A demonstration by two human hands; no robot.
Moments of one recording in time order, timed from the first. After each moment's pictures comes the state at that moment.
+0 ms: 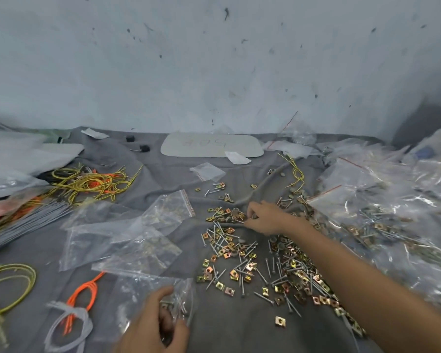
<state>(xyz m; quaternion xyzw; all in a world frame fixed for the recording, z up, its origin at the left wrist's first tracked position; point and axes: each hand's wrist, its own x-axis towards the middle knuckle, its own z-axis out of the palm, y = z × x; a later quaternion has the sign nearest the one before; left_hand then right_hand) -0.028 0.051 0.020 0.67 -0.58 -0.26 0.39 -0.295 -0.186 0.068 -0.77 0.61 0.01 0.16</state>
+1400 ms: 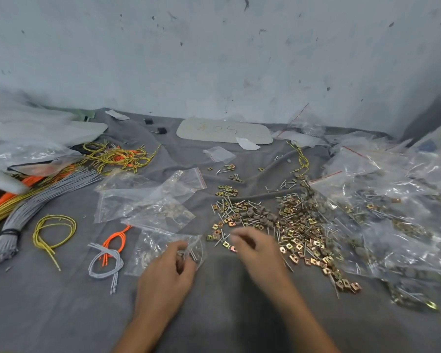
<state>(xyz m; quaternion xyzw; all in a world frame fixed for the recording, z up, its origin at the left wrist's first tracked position) -0.028 0.060 0.026 0.71 -0.58 -0.17 0.36 -0.226 0.015 0.044 -0.66 0.54 -0.42 0.31</state>
